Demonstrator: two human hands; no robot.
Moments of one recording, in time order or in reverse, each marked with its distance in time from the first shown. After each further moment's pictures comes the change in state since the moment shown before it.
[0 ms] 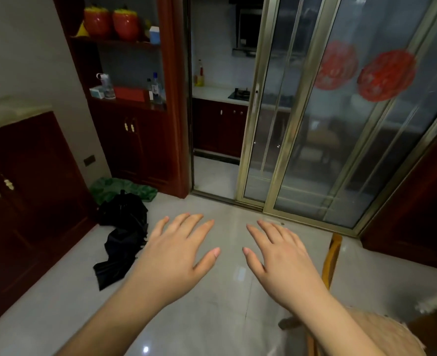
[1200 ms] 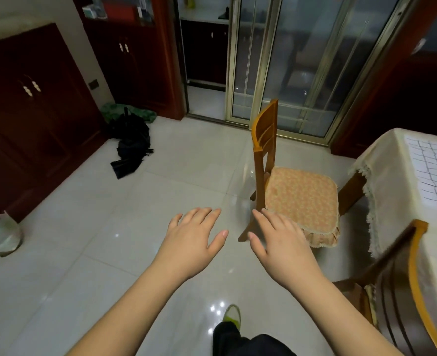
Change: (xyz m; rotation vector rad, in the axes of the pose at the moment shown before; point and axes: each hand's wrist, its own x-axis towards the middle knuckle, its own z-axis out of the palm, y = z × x) left_hand -0.454 0.358 0.023 -0.185 -0.271 -0.111; right_hand -0.577 0.070 0.045 0.104 -0.142 0.062
